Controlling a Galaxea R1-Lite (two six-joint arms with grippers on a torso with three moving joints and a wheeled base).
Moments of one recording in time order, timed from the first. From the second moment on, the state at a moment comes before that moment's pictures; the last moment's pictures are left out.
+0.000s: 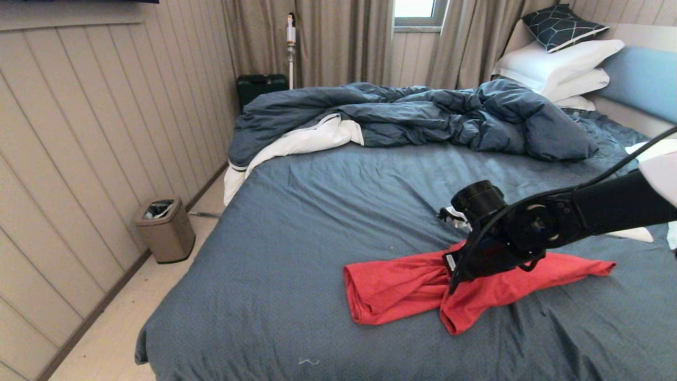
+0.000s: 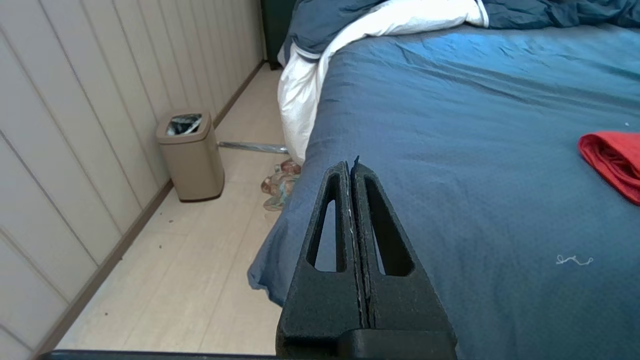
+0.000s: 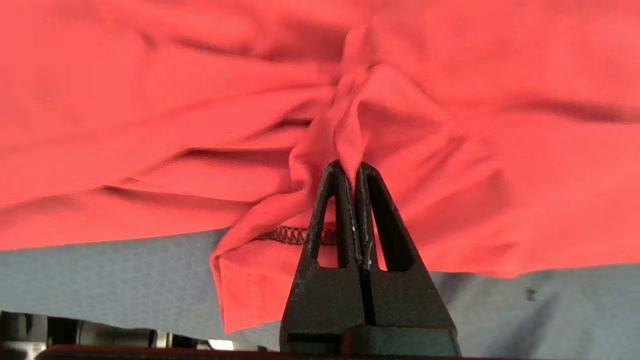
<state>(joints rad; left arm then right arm) 0.00 0.00 0.00 -0.09 -0.01 0.01 0.28 1.96 -1.21 0.25 -0.20 0.07</state>
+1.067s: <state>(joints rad) 0.00 0.00 0.00 -0.09 -0.01 0.01 -0.10 1.84 -1.59 0.26 -0.20 0.02</state>
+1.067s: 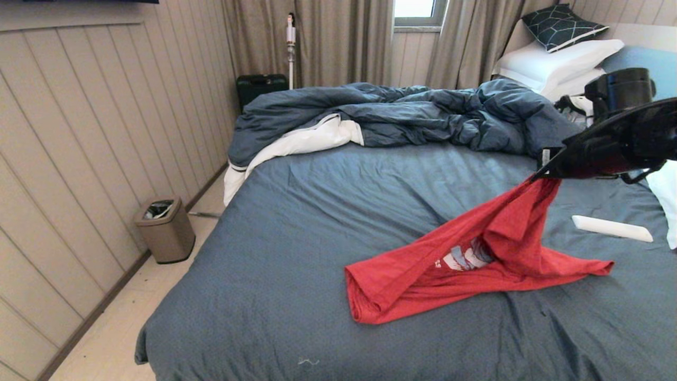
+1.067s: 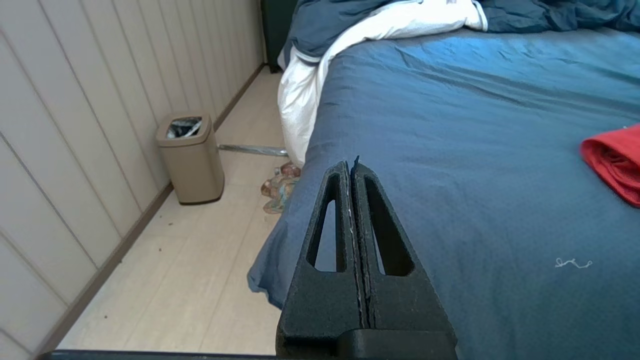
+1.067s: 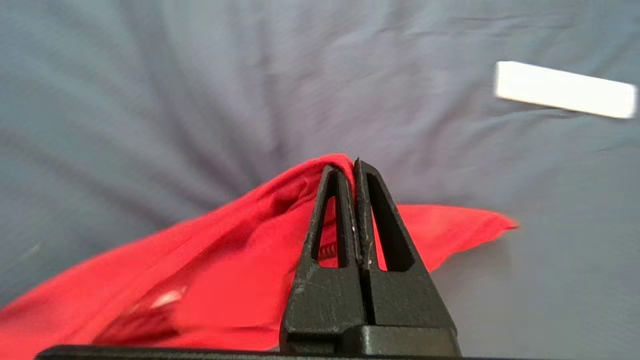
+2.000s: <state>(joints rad) 0.00 0.00 0.00 -0.09 -0.01 0.01 -0.23 2.26 -1.95 0.25 -0.23 -0.04</state>
